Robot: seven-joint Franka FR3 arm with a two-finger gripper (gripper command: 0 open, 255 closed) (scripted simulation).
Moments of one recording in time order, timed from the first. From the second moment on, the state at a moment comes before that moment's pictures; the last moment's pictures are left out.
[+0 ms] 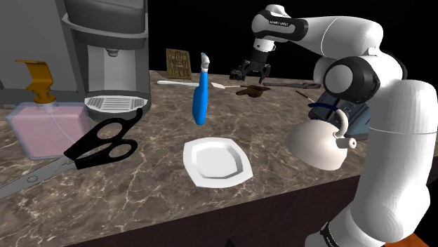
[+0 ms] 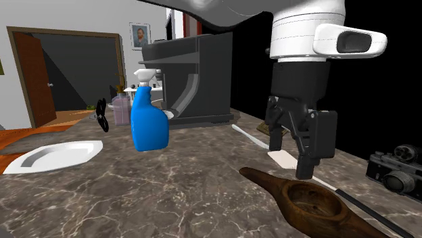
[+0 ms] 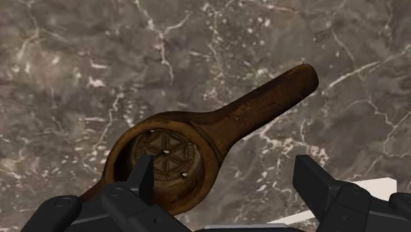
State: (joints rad) arm -0.17 0.47 -0.18 -1.16 0.11 1.63 0.26
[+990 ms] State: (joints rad) arm -0.18 0.52 -0.18 -1.19 0.13 1.71 0.26
